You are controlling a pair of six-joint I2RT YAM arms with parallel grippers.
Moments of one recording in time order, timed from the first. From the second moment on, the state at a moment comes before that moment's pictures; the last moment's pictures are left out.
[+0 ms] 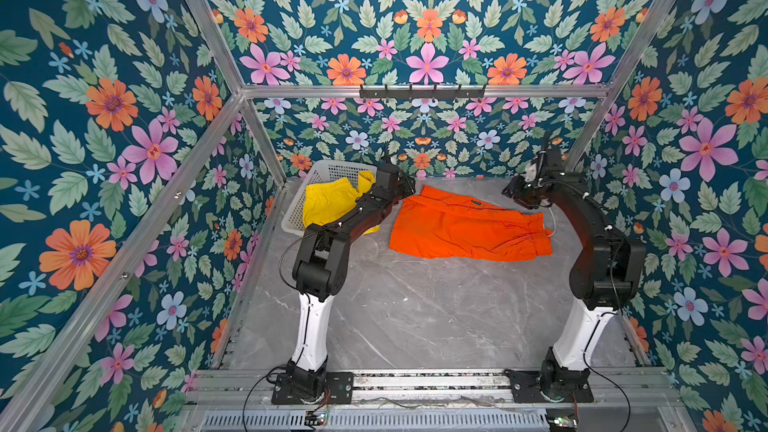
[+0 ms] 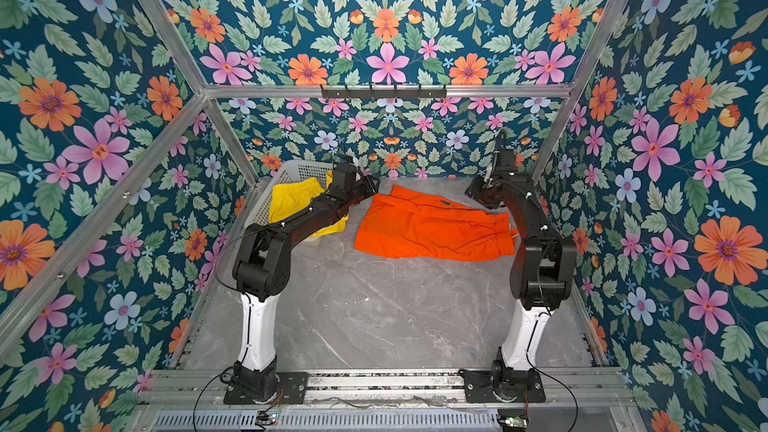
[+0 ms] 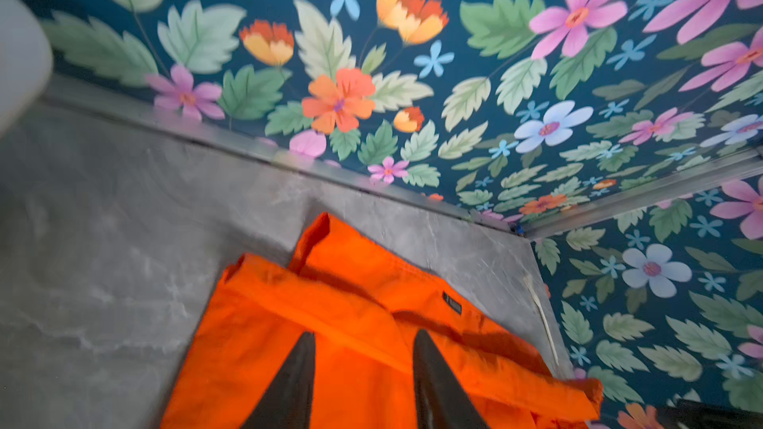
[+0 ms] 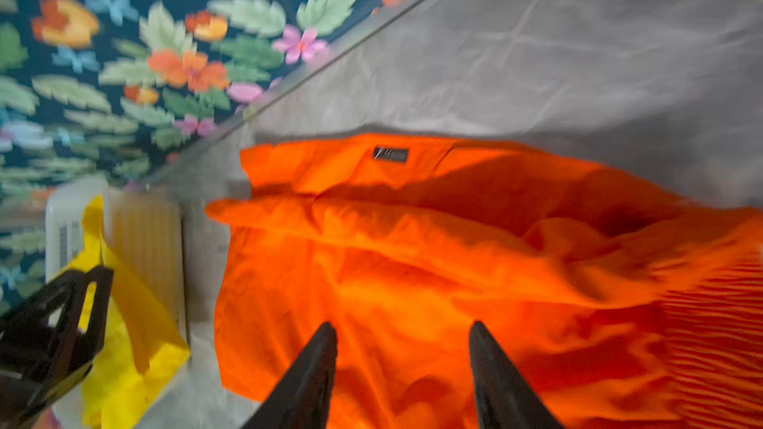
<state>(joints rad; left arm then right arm) -0.45 2.12 1.62 0.08 0.10 -0.71 0.01 1.93 1.75 -0.76 -0.29 0.44</state>
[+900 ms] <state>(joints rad) -0.47 2.15 1.33 0.12 0.21 -0.71 0.23 2.46 2.06 -0.62 -0.42 0.46</state>
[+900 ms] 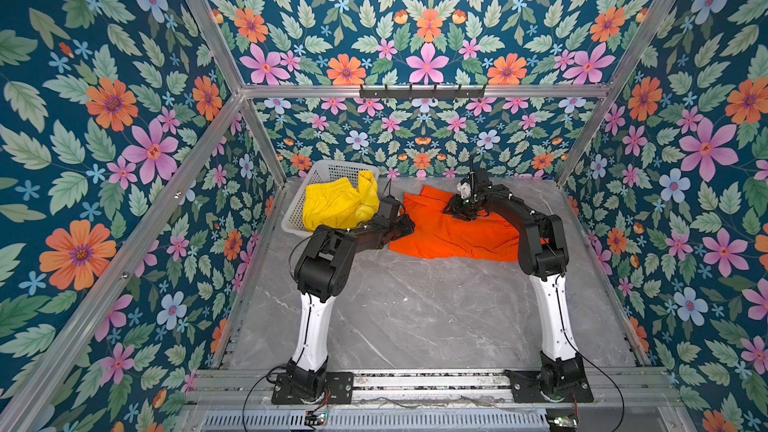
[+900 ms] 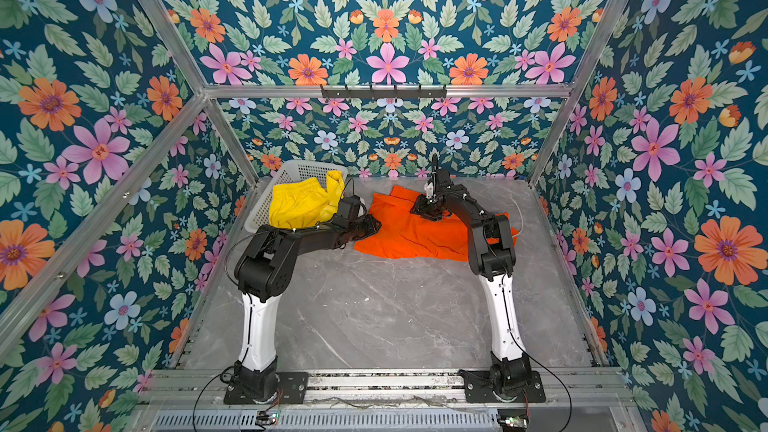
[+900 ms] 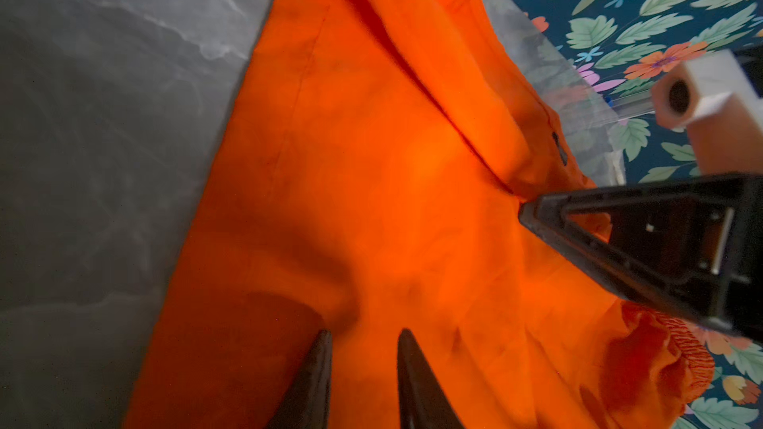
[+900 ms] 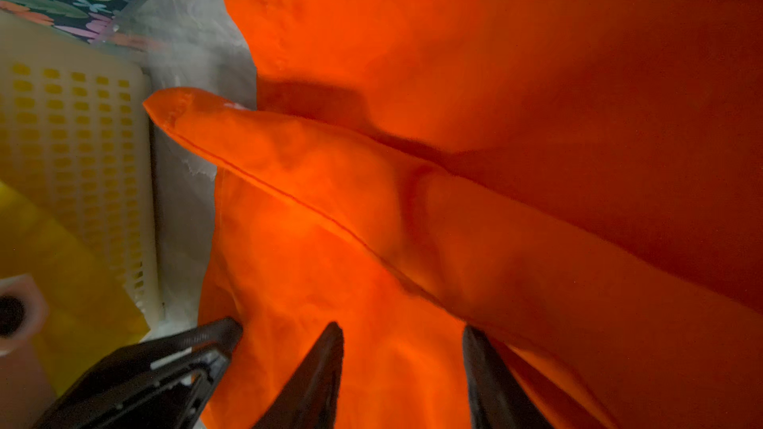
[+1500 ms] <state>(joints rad) -0.47 2.15 1.29 0.18 0.21 -0.67 0.04 2.65 2.44 -0.68 -0.37 0.50</state>
